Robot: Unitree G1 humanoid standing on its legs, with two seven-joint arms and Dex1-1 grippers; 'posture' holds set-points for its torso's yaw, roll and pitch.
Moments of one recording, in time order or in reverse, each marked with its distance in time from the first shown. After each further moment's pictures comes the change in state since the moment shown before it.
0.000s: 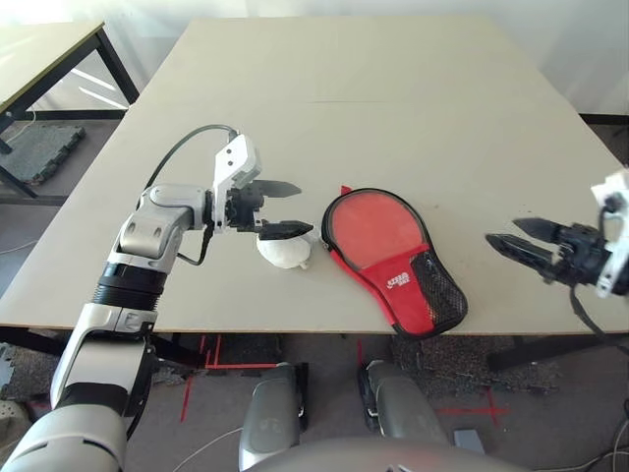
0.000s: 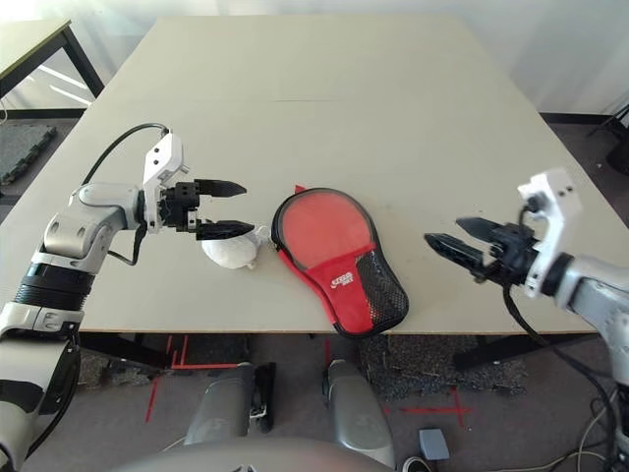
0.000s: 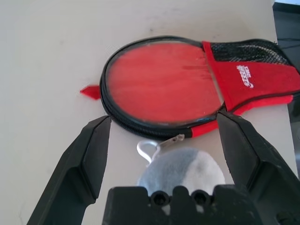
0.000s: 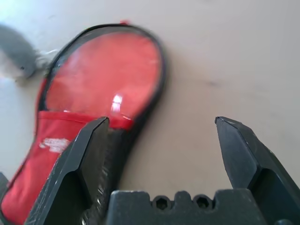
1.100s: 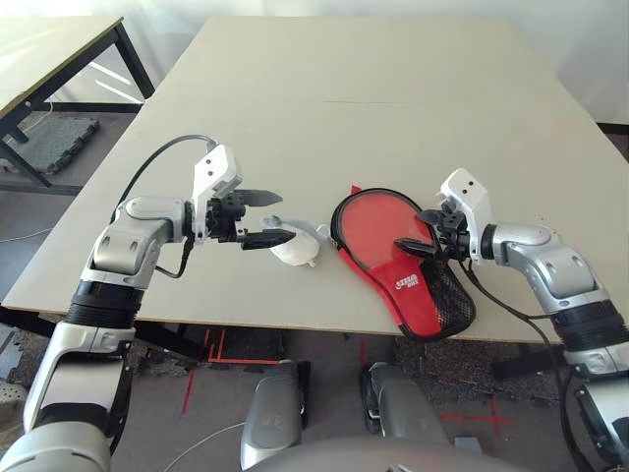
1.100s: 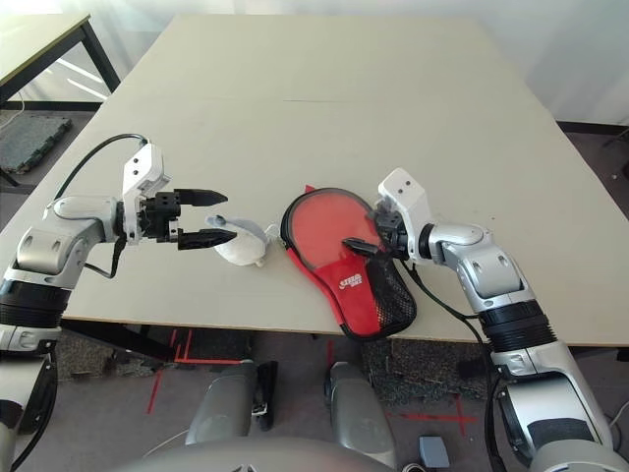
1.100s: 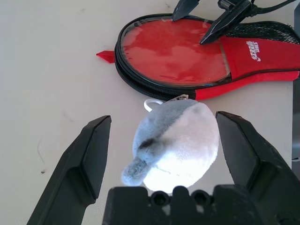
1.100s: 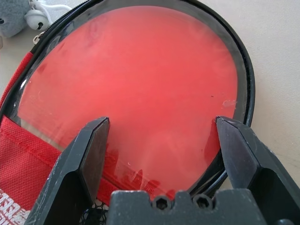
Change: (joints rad) left arm 0.096 0.083 0.040 -0.059 -0.026 0.007 0.024; right arm -0.306 0.171 0.361 0.362 -0.393 -0.201 0.109
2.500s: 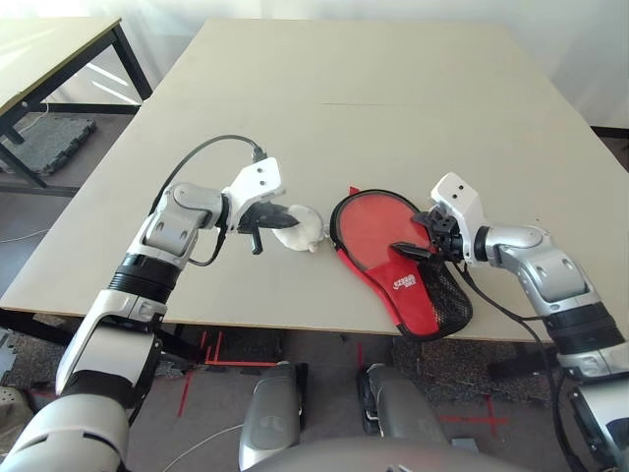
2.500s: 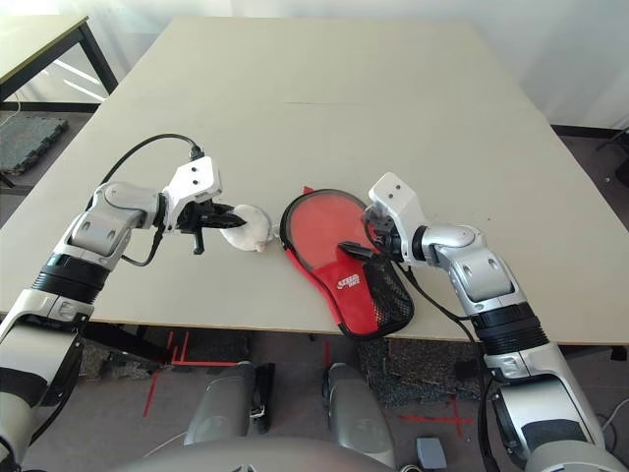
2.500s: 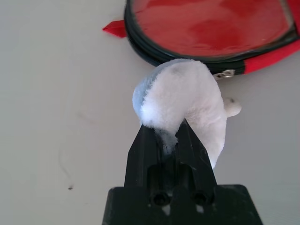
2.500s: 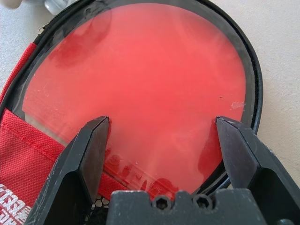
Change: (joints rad) left arm -0.205 -0.106 -0.177 0.291 0.290 -0.186 0.061; right arm 0.017 0.029 0.016 -0.048 -0.077 0.005 -0.001
